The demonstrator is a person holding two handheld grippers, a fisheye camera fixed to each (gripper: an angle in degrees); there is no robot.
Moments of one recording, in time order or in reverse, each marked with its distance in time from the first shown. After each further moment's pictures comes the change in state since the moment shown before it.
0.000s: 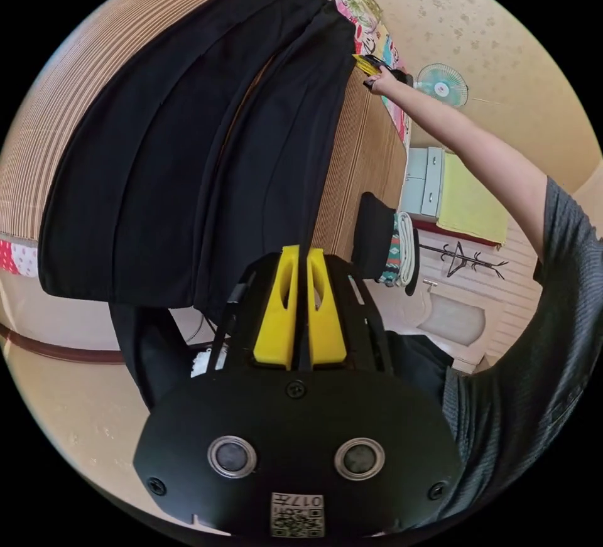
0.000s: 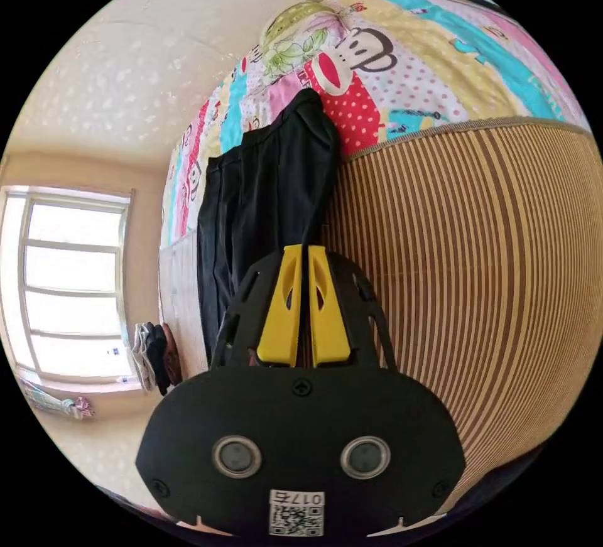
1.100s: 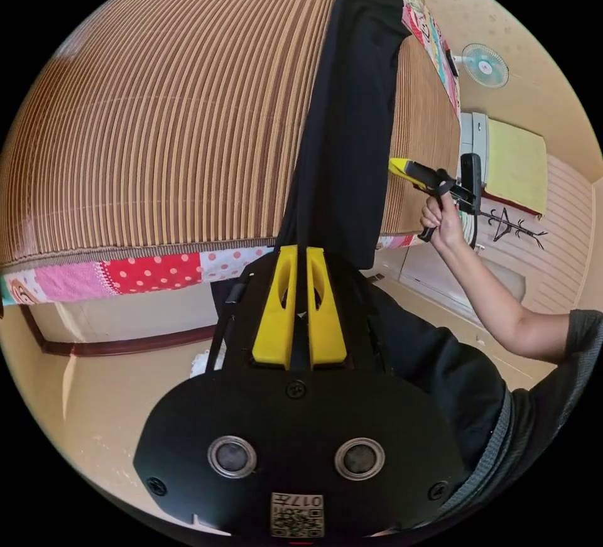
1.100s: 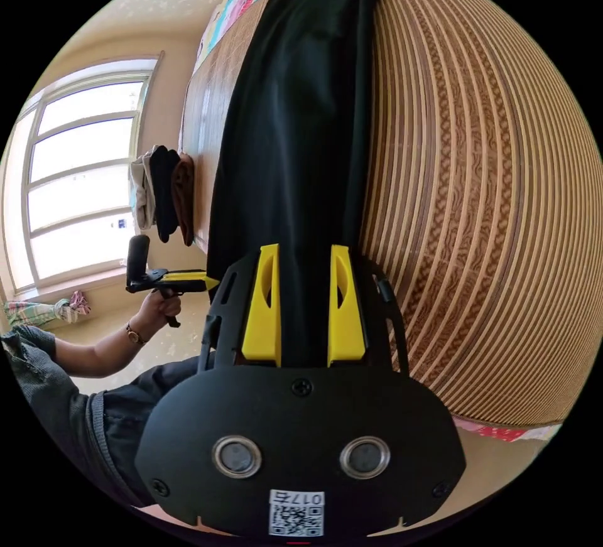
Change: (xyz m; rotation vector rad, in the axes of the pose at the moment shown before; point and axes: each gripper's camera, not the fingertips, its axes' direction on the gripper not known) left arm -0.146 -0.055 -0.184 -0.233 -0.285 0.090; right arm -0.169 0.501 0.152 -0.431 -0.178 -0.080
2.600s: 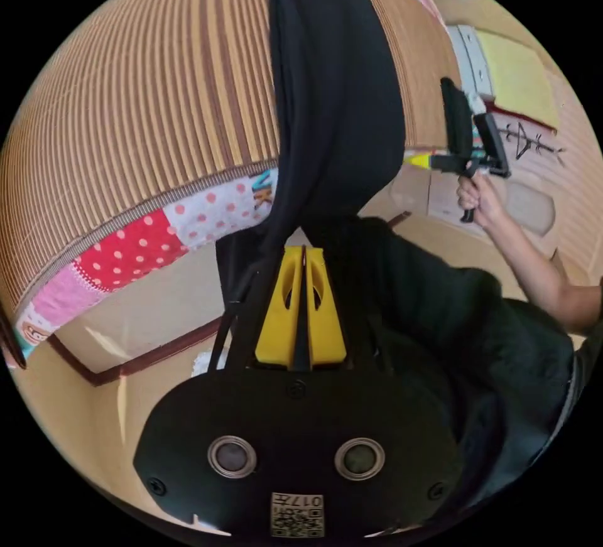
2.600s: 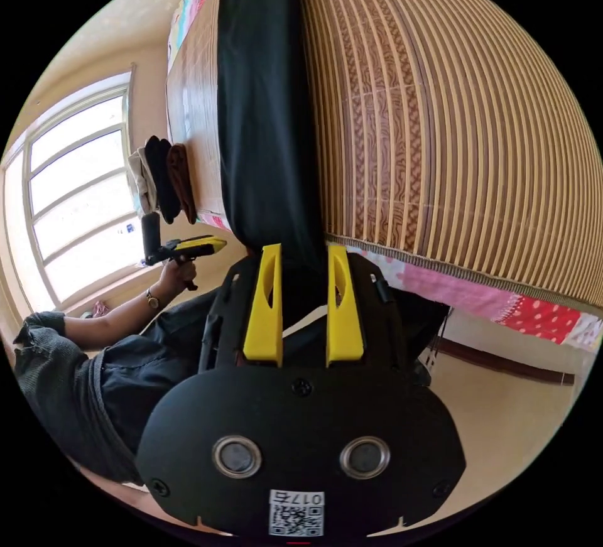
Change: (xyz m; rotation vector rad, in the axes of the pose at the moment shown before) left arm 0.065 0.015 0.076 -0.064 0.003 0.168; right arm -0.040 -0.005 -0.130 -0.035 -0.106 0.157
